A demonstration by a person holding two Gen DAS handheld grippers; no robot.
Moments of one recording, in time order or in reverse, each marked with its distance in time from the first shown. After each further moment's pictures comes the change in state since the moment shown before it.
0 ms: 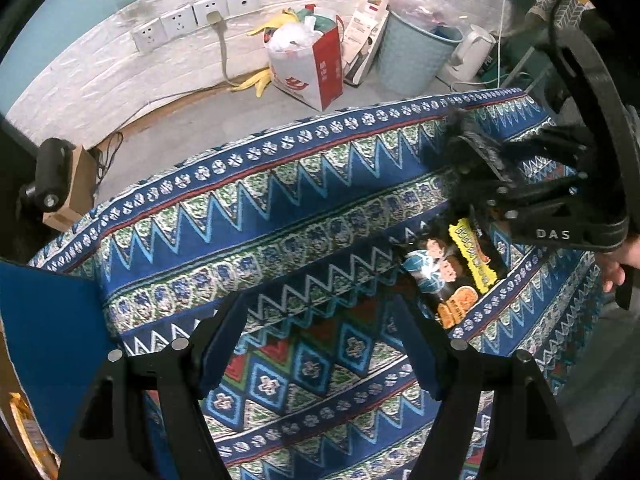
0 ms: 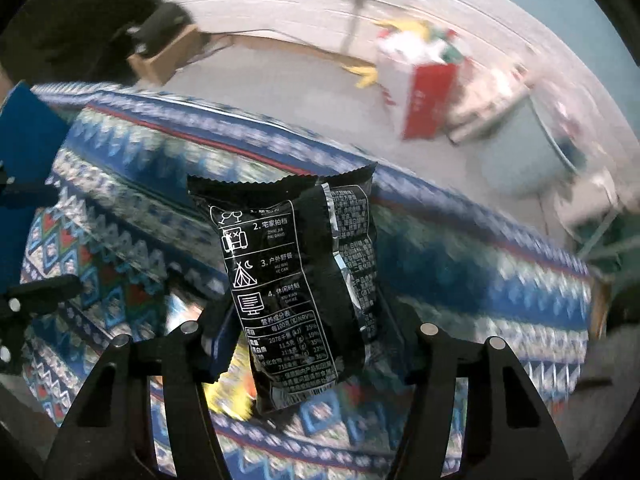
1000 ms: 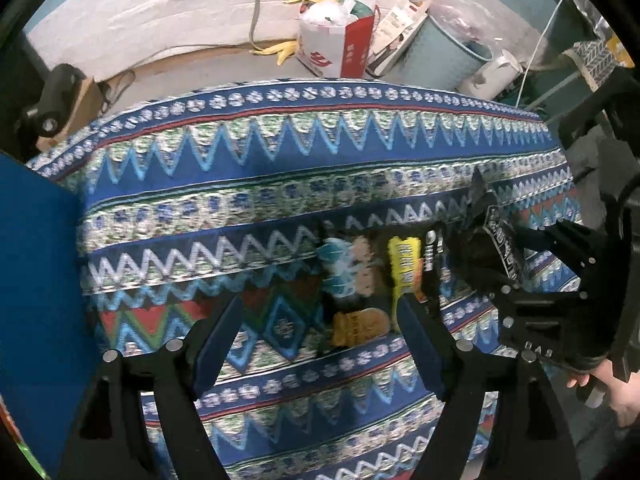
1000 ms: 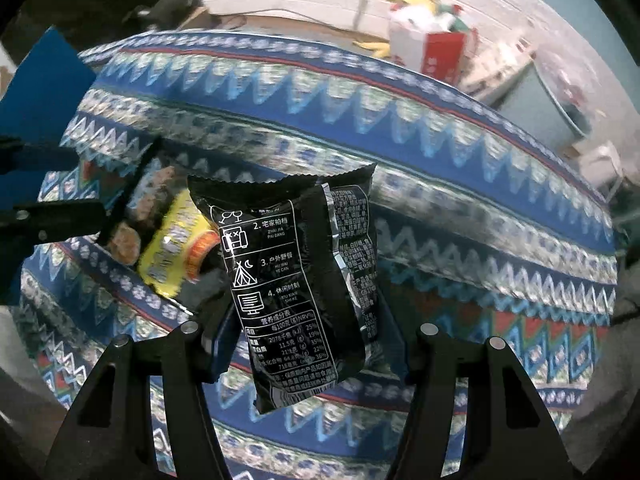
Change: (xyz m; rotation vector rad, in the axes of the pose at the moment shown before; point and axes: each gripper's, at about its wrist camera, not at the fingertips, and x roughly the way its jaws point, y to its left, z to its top) left arm 0.009 0.013 -0.026 -0.212 0.052 -0.086; right arm -0.005 0.048 -0.060 0.020 0.037 0.026
